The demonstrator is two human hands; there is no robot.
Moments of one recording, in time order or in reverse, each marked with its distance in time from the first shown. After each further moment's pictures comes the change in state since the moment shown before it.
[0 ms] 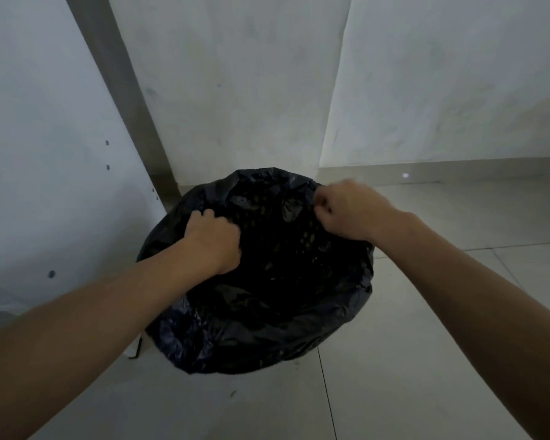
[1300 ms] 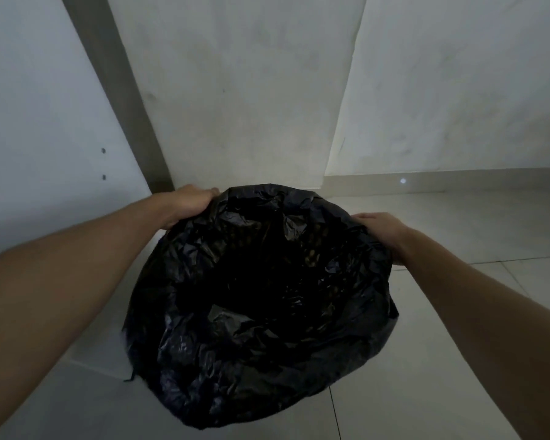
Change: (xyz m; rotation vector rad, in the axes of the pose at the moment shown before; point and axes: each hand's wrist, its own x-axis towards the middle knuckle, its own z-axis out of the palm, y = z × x) left_hand 0.095 -0.092 0.019 -1.353 -0.159 -0.297; right_hand 0.026 0.074 0.073 1.261 -0.090 0.641
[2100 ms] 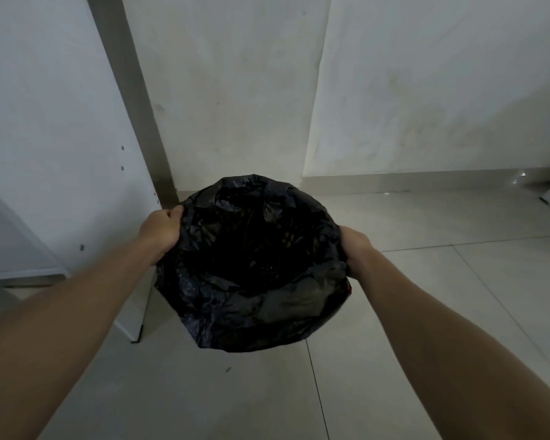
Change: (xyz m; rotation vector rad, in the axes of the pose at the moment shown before) left_hand -0.105 -0.075 0.036 -0.019 0.454 0.123; right_hand -0.115 0.034 0.026 0.242 0.170 0.075
